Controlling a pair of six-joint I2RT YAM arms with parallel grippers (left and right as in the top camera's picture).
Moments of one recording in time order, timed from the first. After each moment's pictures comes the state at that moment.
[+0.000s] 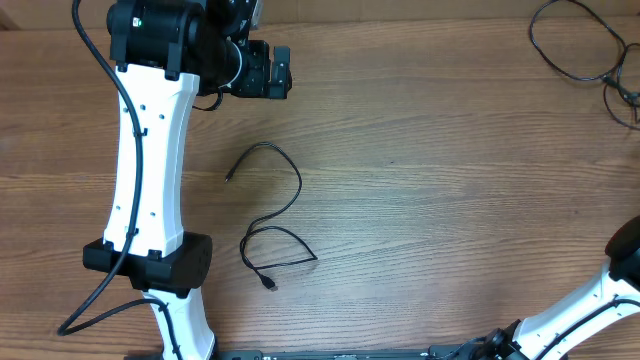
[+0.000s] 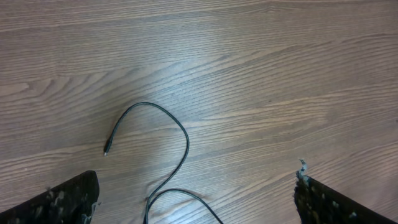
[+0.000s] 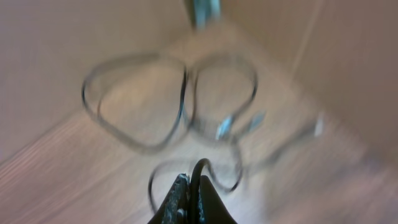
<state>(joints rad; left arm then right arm) -0.22 2.04 2.60 -1.69 0.20 -0.15 -0.74 2.15 2.21 -0.89 -0.28 0.08</state>
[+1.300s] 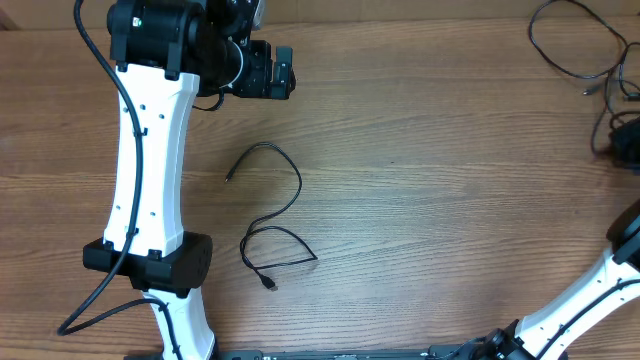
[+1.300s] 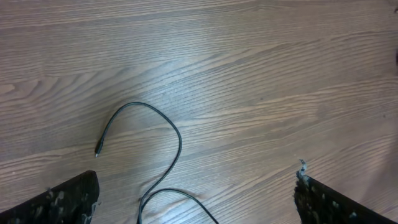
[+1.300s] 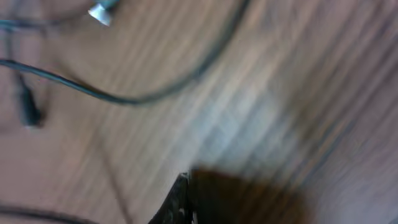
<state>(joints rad) -0.22 2.04 2.60 -1.69 0.24 -0.15 -0.73 2.32 1.70 -0.40 -0.20 0.37</state>
